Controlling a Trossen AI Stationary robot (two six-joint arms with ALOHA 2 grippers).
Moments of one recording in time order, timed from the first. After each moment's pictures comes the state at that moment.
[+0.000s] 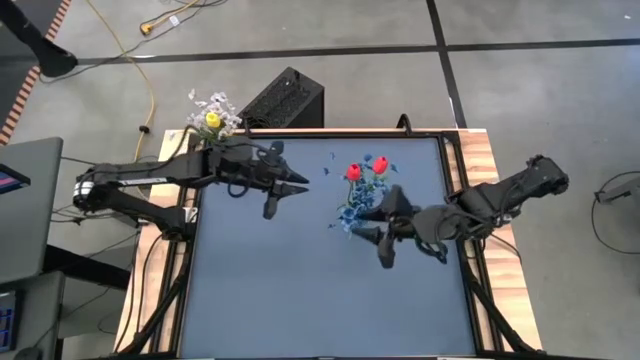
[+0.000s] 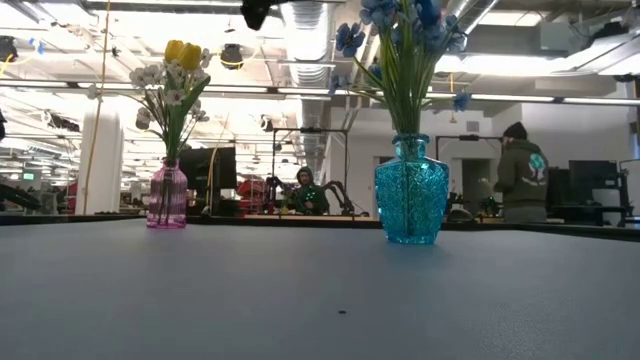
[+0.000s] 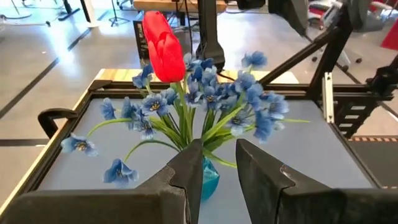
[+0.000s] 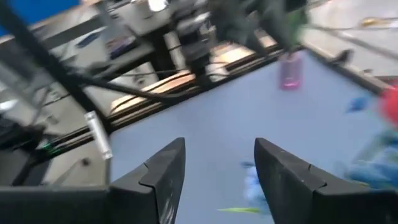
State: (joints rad) left arm 0.16 1.23 1.14 -0.21 0.17 0.02; right arm 0.45 1.31 1.42 -0.57 0.58 0.60
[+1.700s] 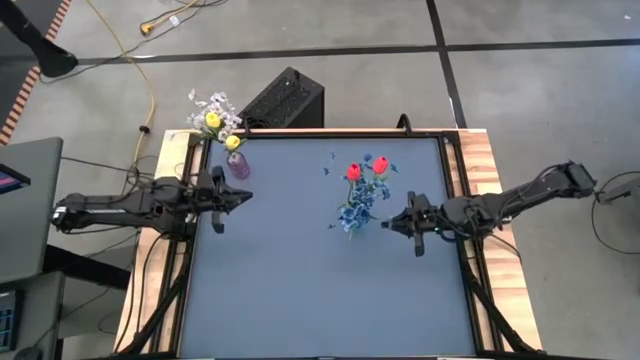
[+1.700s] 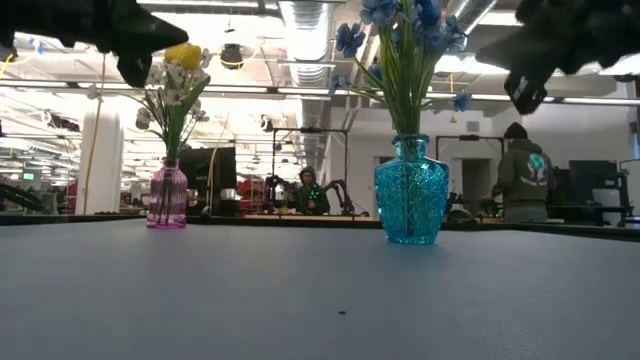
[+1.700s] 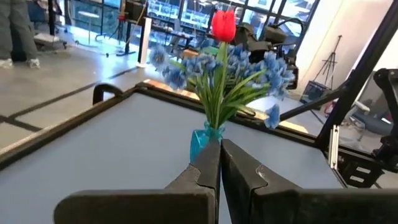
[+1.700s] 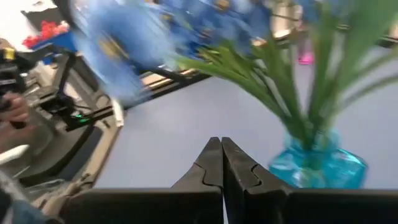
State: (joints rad) left arm 0.04 0.36 0.35 0.00 -0.14 -0.26; right arm 0.27 0.69 0.32 0.21 0.26 0.43
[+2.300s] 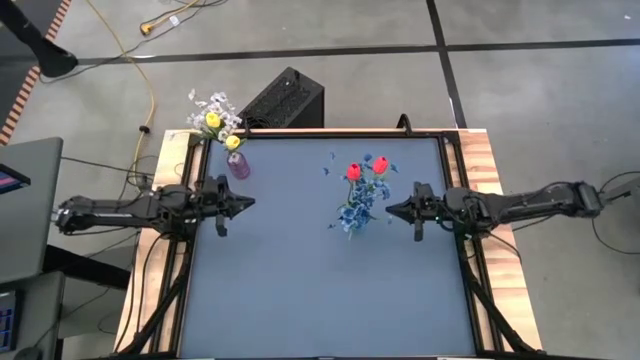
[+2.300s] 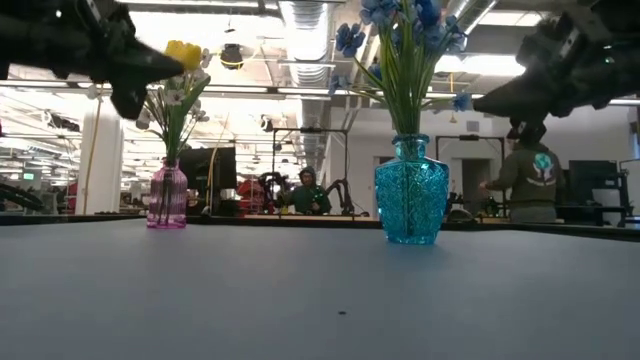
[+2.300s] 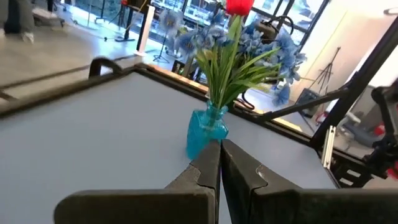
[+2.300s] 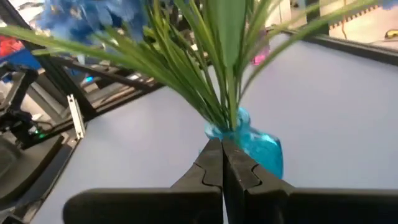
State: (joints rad) left arm 0.04 0.30 0.20 0.08 -0.14 -0.37; right arm 0.03 0.54 0.16 0.22 0.13 0.41
